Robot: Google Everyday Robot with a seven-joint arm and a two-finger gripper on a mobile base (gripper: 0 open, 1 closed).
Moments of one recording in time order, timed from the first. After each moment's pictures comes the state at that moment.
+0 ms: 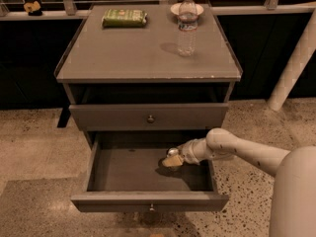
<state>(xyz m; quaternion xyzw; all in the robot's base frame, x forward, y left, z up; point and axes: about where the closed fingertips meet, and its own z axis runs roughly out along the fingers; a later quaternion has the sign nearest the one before) 0.638 -0.089 0.426 -0.38 0.84 0.26 0.29</state>
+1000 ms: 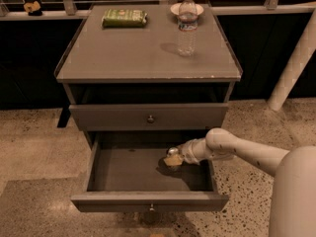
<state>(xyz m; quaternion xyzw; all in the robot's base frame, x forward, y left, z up) 0.638 -0.088 0.426 -0.38 0.84 0.26 0.29</state>
